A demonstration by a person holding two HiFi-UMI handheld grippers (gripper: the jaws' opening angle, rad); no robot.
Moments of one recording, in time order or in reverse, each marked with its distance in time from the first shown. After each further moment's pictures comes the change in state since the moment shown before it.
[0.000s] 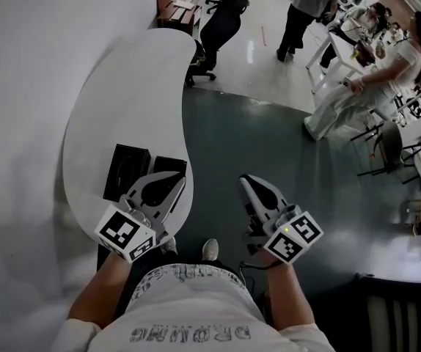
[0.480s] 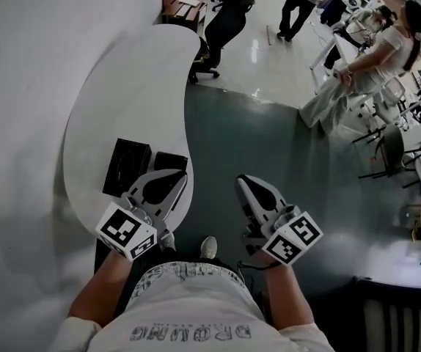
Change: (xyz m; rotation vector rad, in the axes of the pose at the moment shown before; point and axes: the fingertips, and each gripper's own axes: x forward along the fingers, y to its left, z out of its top) left arm 0.002 -0.003 0.002 -0.011 0.003 0.025; right arm 0.002 0.010 0.003 -0.016 0.024 0.042
